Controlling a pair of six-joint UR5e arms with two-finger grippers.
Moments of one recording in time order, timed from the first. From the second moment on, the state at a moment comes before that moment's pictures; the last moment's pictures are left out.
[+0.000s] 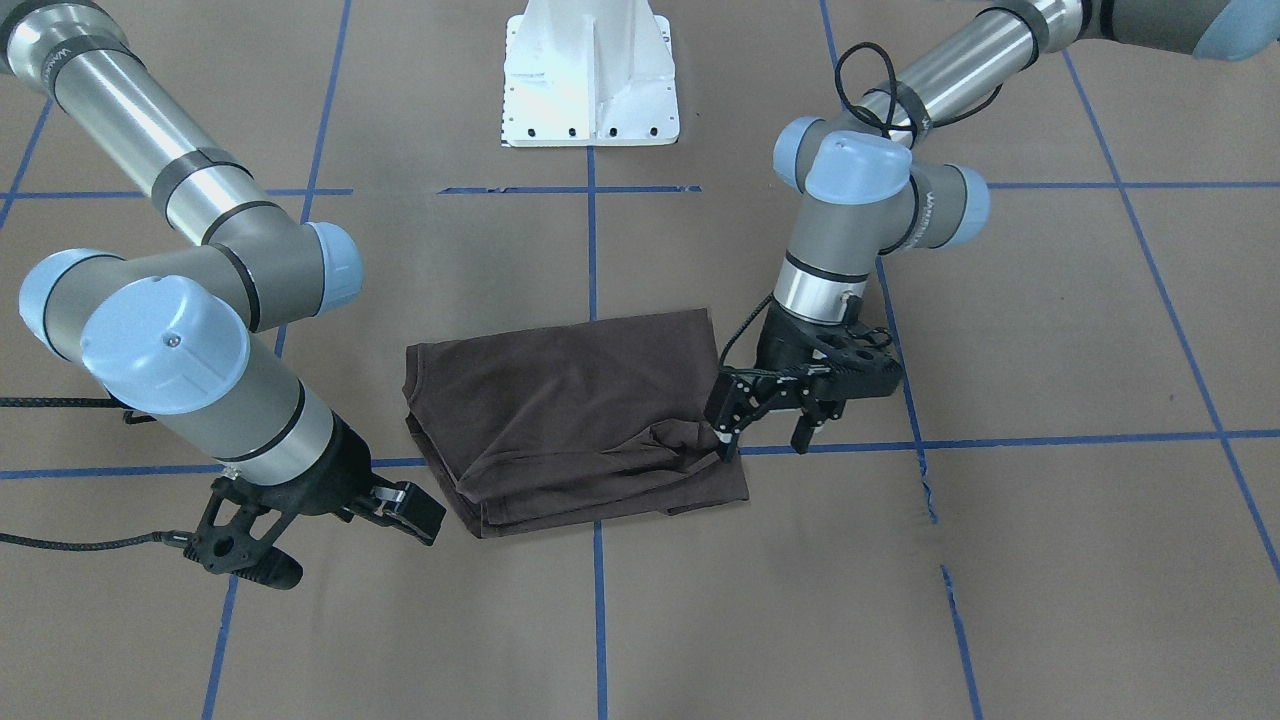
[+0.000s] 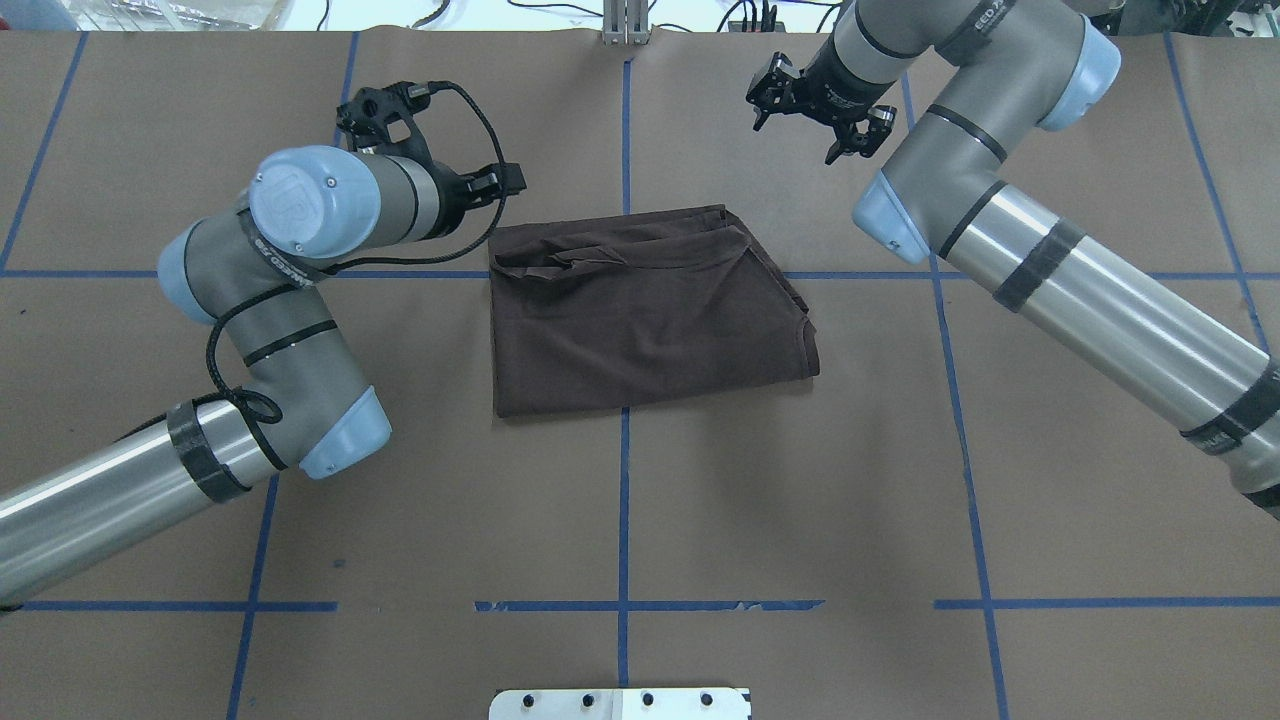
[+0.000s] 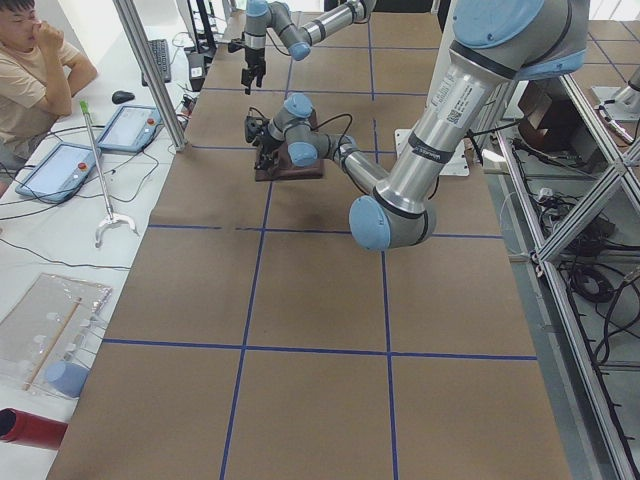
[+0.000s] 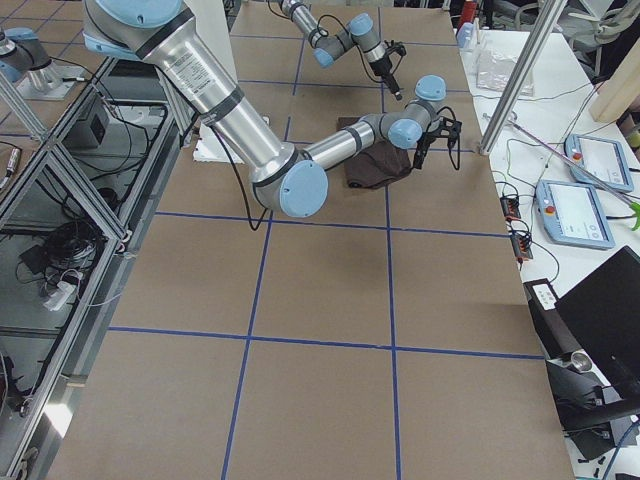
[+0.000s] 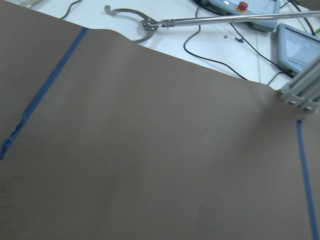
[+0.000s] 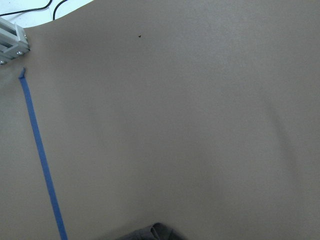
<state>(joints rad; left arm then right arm) -0.66 -2.18 -1.49 -2.17 -1.58 -1.44 0.93 -0.81 1.25 -1.16 2.15 1.34</state>
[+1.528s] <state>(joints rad) -0.63 -2.43 -1.15 -2.14 -1.61 -1.12 0.91 -0.88 1.31 -1.15 2.13 1.36</state>
